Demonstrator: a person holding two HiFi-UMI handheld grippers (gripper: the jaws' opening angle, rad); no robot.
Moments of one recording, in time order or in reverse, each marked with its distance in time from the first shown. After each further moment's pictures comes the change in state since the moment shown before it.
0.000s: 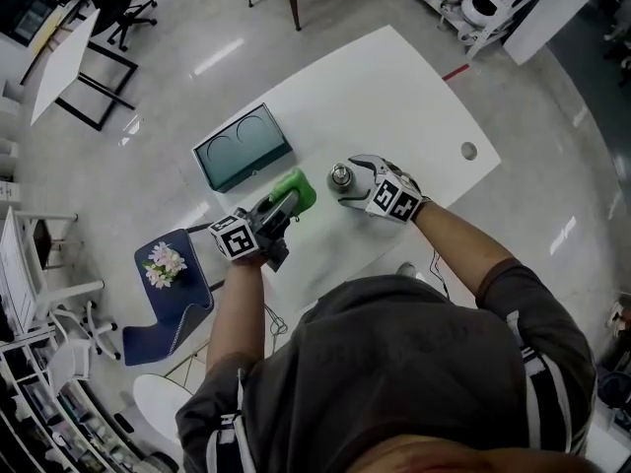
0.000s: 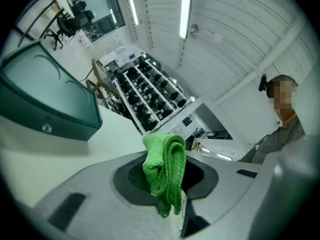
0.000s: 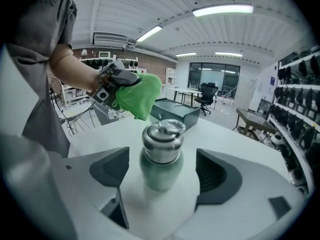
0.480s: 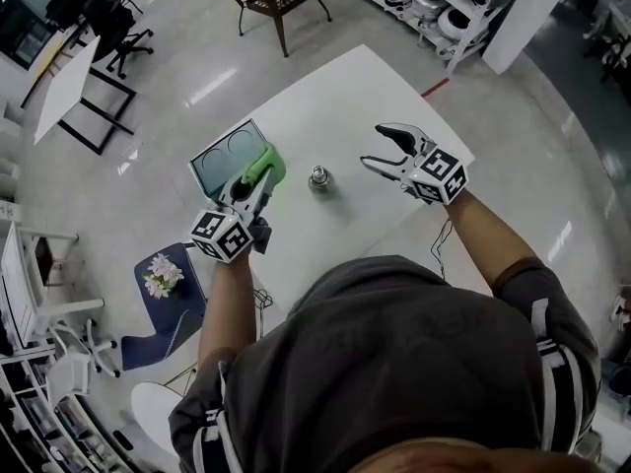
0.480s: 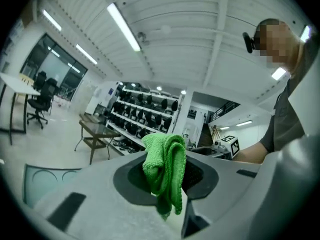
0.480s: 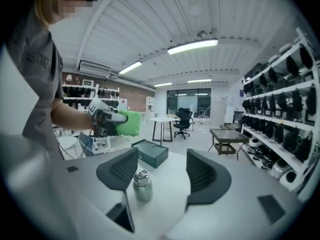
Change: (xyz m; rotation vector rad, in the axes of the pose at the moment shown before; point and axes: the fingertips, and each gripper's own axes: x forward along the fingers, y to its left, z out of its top) left arm 0.011 -0.111 0.089 0.551 -0.107 0.187; right arm -0.201 -0.059 0.091 0.158 -0.322 -0.210
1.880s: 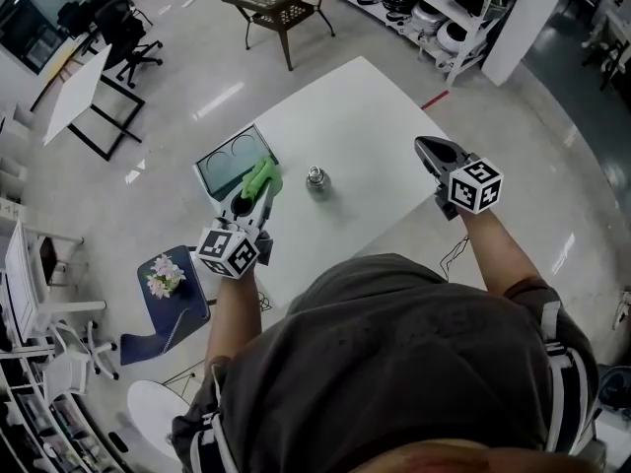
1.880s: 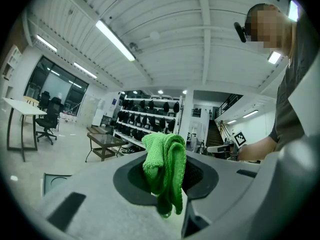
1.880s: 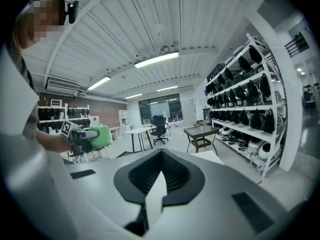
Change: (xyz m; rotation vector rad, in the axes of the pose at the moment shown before) left arm -0.035 -0.045 0.007 0.119 -0.041 0.099; right arm -0.121 -0.043 -0.009 0.263 -0.117 -0.292
